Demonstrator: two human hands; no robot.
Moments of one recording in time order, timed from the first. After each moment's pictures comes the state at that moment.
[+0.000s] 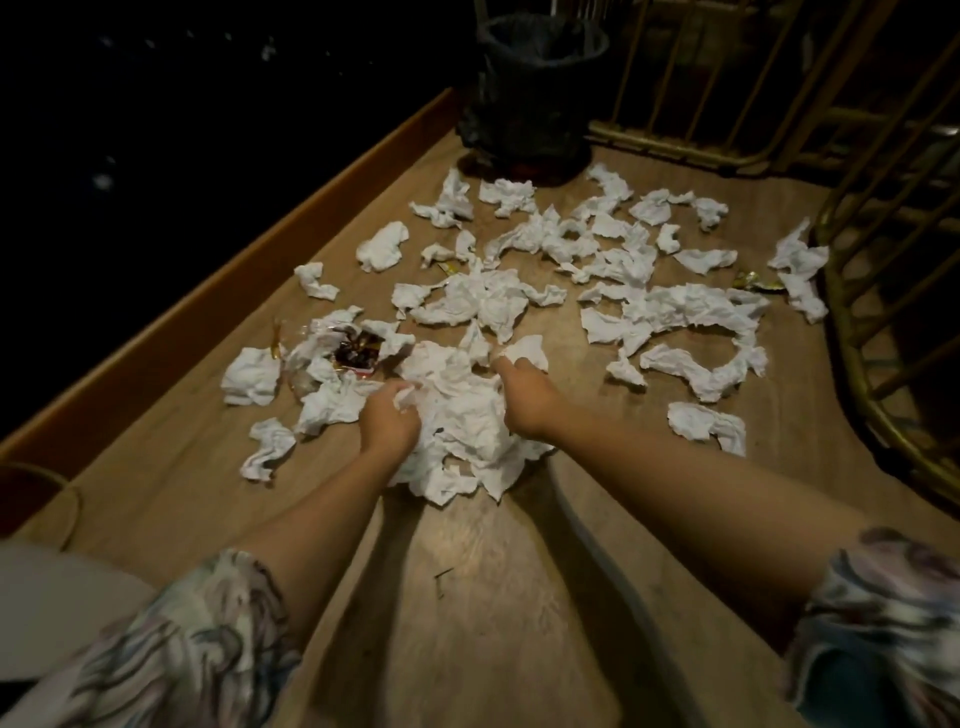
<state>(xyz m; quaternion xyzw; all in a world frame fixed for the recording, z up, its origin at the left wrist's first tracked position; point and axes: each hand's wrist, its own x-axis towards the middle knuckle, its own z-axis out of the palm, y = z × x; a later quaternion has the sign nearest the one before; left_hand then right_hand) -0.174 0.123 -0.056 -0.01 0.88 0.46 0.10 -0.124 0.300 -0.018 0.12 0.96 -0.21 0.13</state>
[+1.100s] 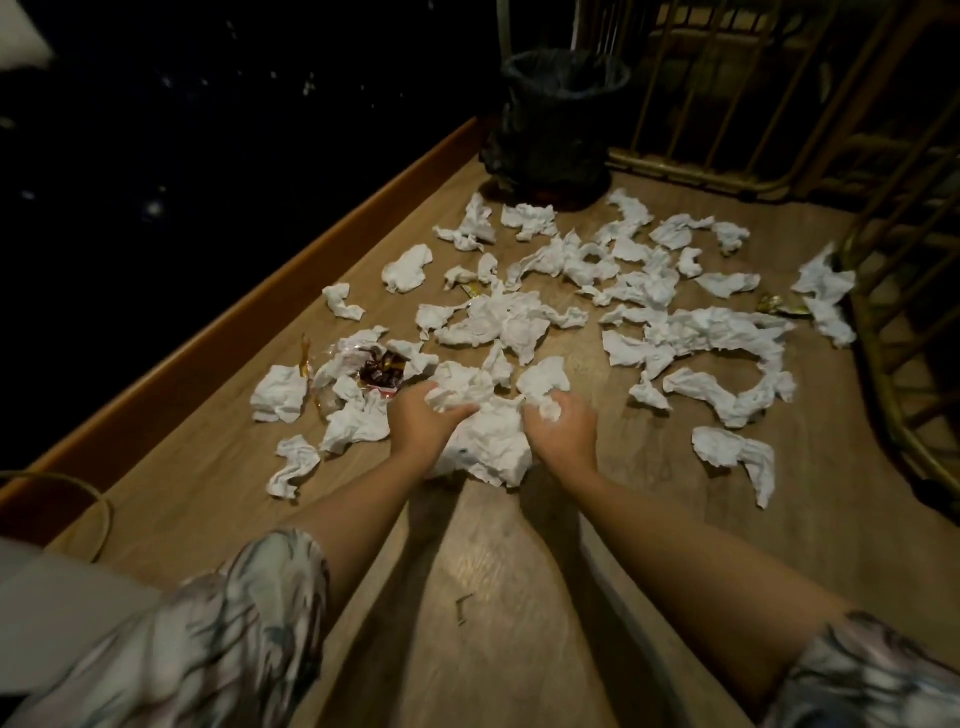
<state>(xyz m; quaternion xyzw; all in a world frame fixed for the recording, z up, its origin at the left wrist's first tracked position) -0.174 0.132 -0.025 0.03 0.88 0.47 0.06 -0.100 0.282 -0.041 0.29 0.82 -0.47 -0.14</state>
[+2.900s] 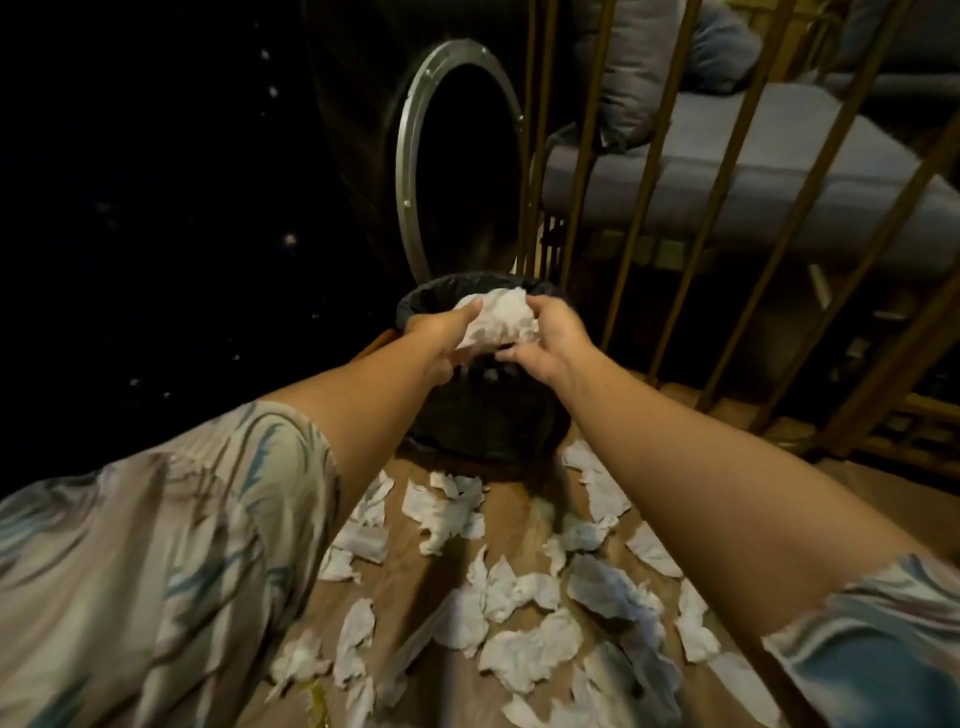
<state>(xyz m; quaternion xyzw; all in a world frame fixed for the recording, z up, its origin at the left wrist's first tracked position) -0.716 0.570 0.138 -0.09 0.68 0.71 0.18 -0.660 0.677 0.145 0.24 0.37 -0.89 -0.07</state>
